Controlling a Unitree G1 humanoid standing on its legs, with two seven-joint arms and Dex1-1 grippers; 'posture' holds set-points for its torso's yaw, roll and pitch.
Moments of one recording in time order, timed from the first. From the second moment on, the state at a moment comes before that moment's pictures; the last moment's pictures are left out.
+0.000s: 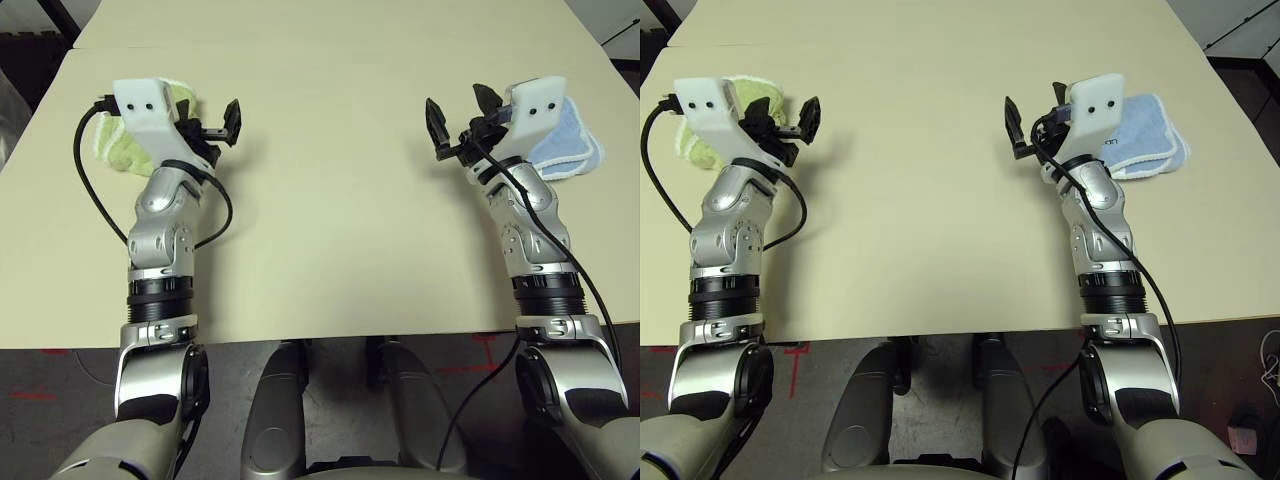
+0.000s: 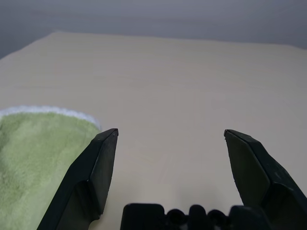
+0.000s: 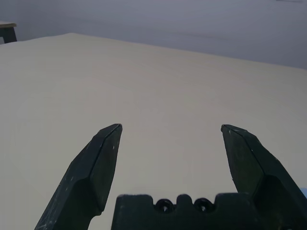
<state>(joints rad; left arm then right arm) -0.69 0.33 0.26 0.17 -0.25 0.23 -0.19 -0.70 -0.27 -0.13 0.26 0.16 0.01 0.28</state>
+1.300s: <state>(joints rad) -0.53 0.34 0.26 0.05 -0.16 0.14 -0.11 -0.66 -0.27 -0.21 0.54 0.10 -0.26 0.14</state>
